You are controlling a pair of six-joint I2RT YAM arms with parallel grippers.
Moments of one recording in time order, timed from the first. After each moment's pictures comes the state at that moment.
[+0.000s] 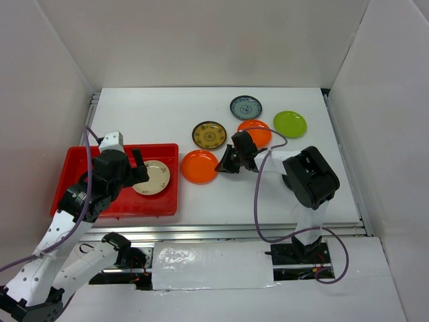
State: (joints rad) left arm -0.44 0.75 0.97 -0.89 -0.42 -0.50; right arm 0.52 1.86 0.98 0.04 -0.25 0.87
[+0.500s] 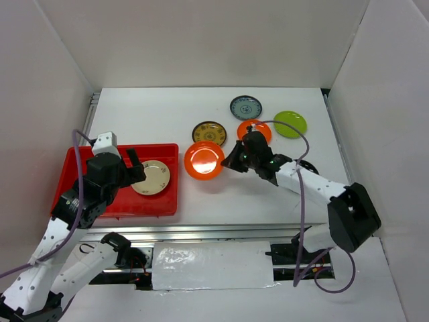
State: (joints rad) left arm -0.44 0.71 0.97 -0.86 -0.44 -0.51; right arm 0.56 1.43 0.82 -0.07 -0.13 0.90
